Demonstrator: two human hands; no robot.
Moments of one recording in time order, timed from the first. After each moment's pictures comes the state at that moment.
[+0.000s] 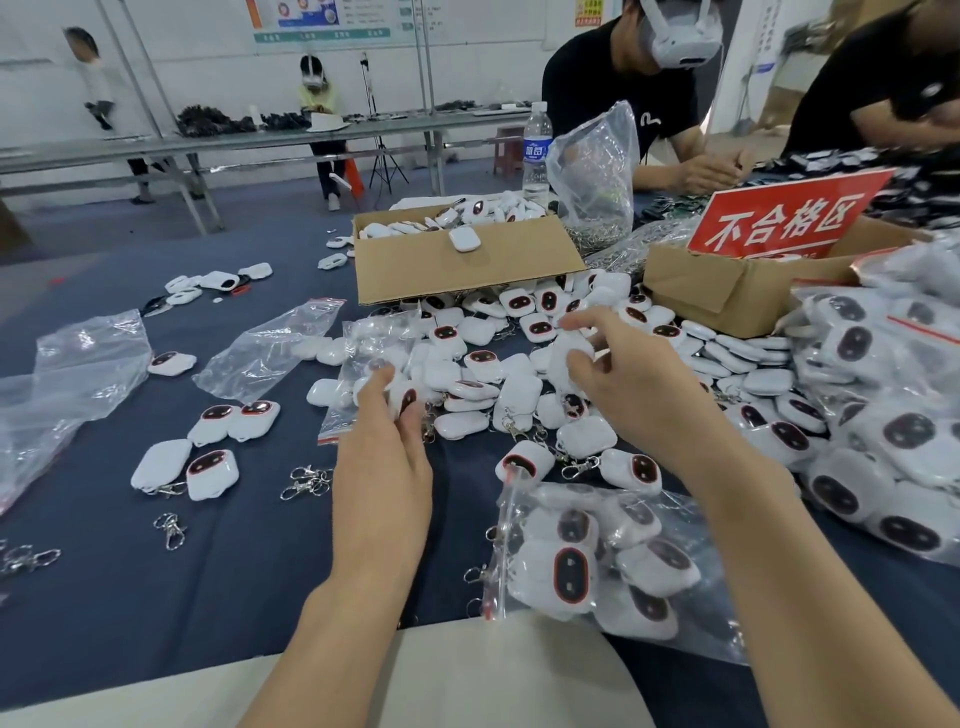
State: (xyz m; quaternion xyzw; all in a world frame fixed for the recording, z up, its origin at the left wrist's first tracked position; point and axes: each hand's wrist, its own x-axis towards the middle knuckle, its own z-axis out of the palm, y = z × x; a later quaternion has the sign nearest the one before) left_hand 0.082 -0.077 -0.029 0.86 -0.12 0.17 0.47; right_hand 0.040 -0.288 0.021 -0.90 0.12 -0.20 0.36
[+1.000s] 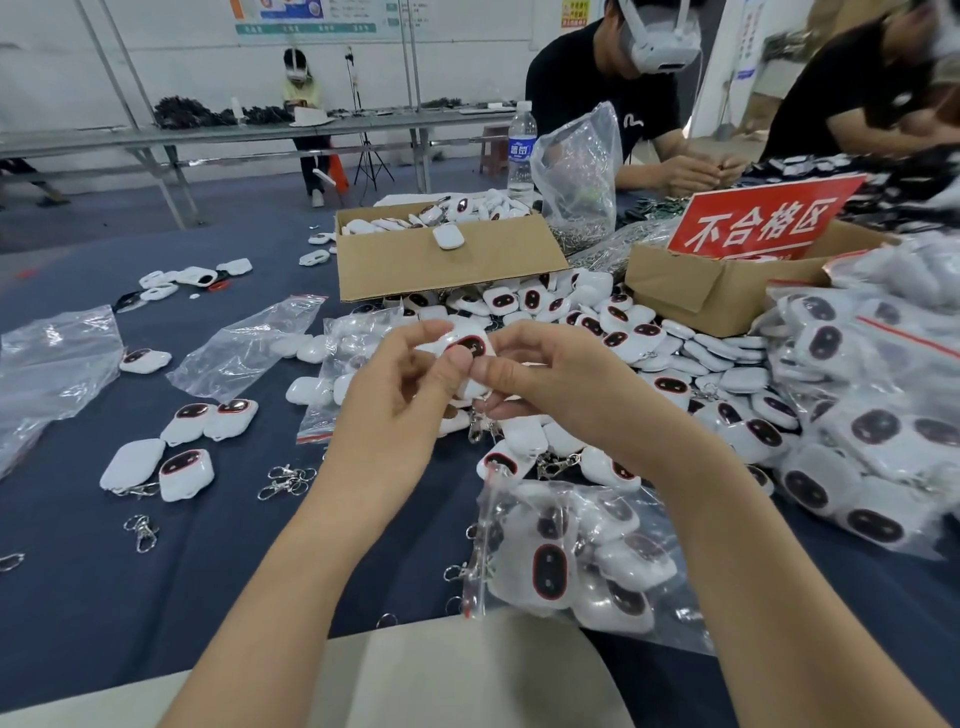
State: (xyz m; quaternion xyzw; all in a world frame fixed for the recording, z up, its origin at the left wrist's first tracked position) left_hand 0.081 -0.087 0.022 0.73 -0.26 0.01 0.64; right_hand 0.047 -0.261 0.032 -0.76 -0.03 -0.08 0.64
